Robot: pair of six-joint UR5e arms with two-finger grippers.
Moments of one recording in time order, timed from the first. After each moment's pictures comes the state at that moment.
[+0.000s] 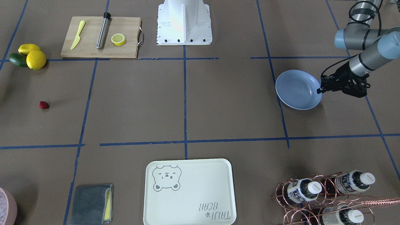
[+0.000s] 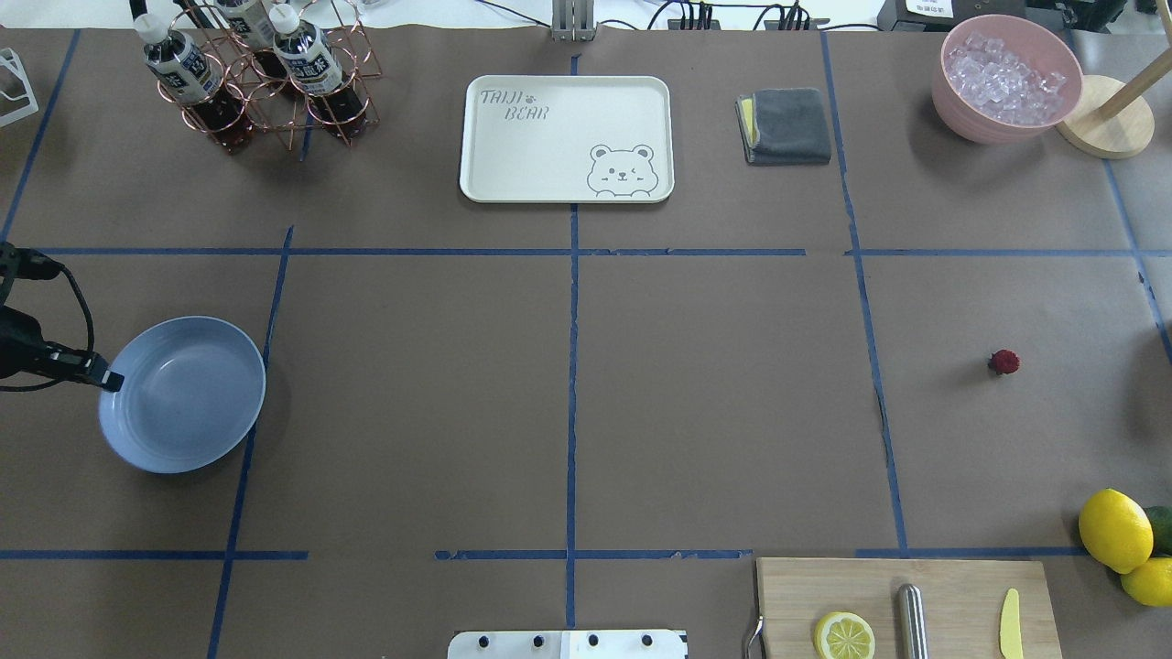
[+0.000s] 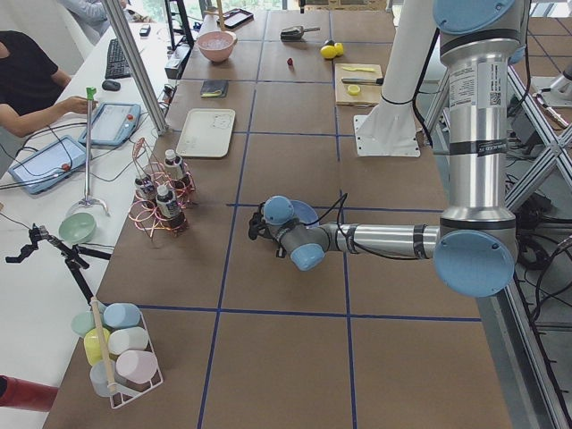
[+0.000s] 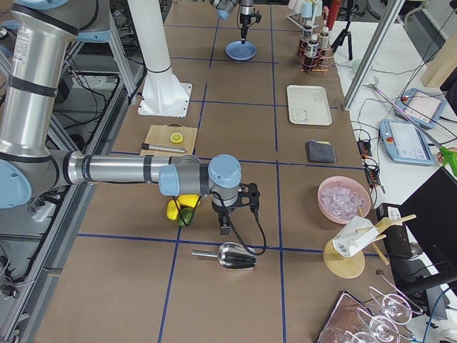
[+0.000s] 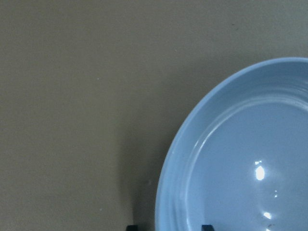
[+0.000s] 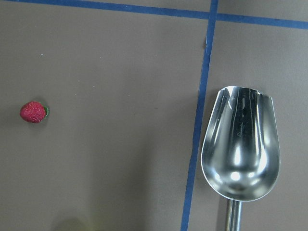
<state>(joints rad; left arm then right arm) -0.94 -1.50 -1.55 -2.45 -2.36 -0.83 1.48 -1.86 1.87 -1.52 2.39 0.00</state>
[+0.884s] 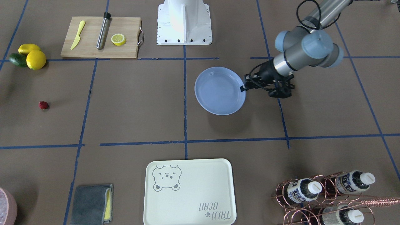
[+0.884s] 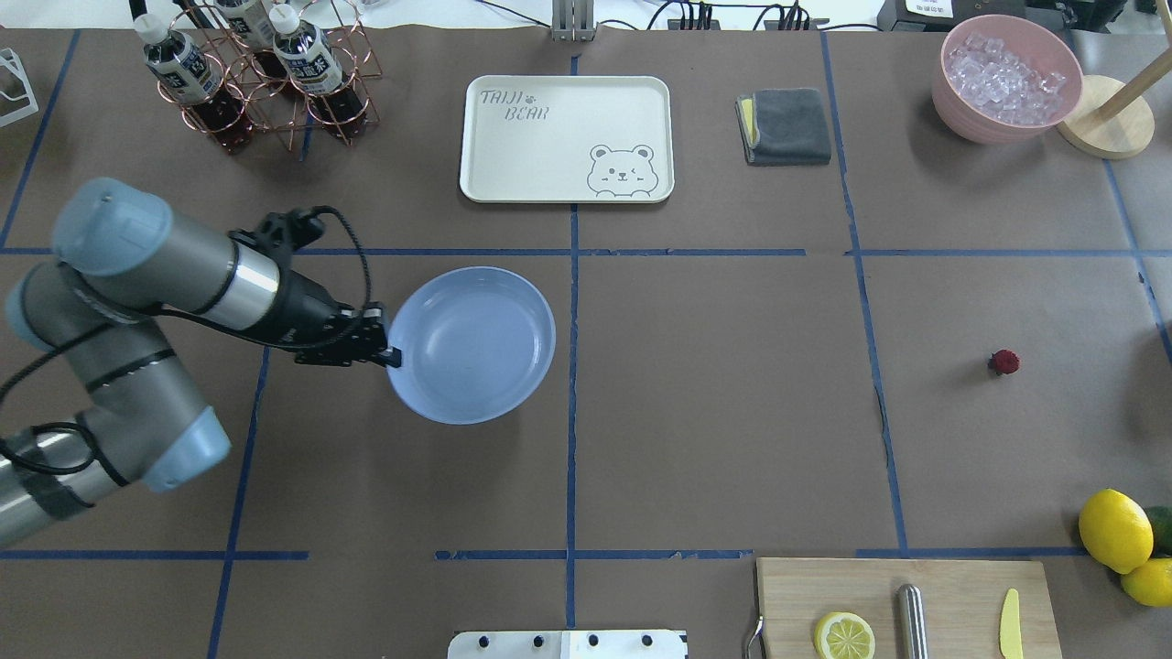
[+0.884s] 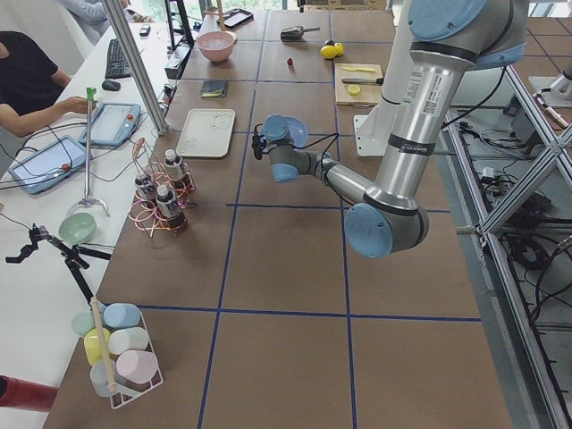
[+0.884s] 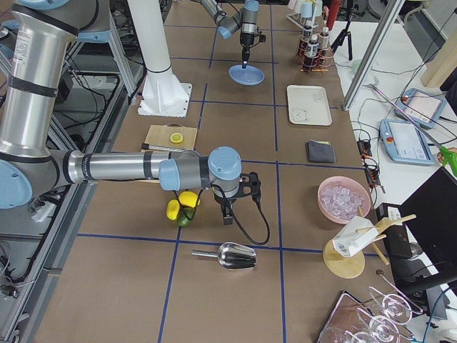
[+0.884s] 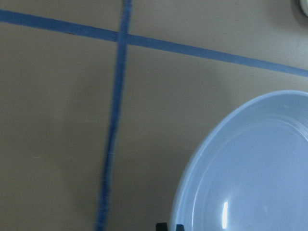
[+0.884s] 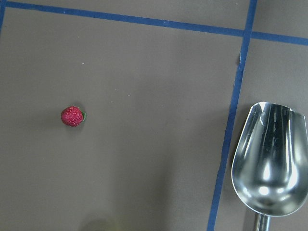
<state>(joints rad) -0.64 -1.94 -1.61 -2.42 -2.24 -1.57 1.47 -1.85 1.91 -1.51 2.45 -0.01</state>
